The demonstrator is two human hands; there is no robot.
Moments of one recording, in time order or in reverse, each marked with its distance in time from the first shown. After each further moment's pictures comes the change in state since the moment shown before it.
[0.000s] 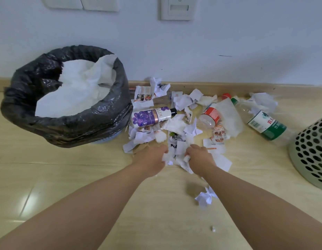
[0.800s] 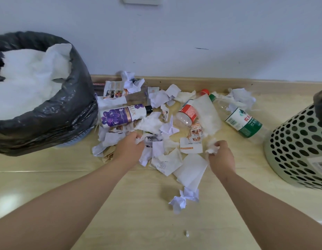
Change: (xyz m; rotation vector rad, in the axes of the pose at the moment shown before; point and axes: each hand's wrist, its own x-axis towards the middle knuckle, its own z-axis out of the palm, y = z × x) left_hand 0.047 0.023 0.010 -0.642 0.211 -0.340; right_hand -0.009 0.116 -0.009 0.629 0.374 0.439
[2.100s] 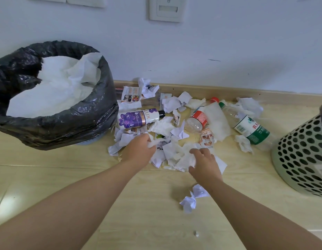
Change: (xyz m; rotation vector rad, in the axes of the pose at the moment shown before) left_hand -0.009 -0.007 -0.020 0.227 0.024 0.143; right_hand -0.054 -0.047 0.030 -0.427 -0.202 -0.372
